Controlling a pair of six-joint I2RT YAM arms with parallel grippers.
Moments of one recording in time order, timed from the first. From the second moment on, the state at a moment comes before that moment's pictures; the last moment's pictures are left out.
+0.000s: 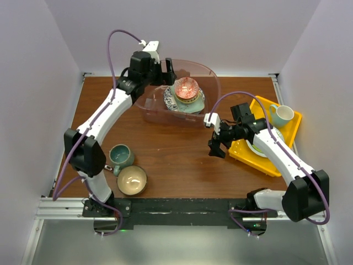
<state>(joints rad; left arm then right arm) -0.43 1.81 1.76 -0.34 0.03 -0.32 0.33 1.27 1.00 -0.79 -0.64 -0.75</state>
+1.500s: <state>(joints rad) -0.42 0.85 0.77 -0.18 0.02 -0.18 0.62 1.39 1.15 -0.87 -0.70 -0.96</state>
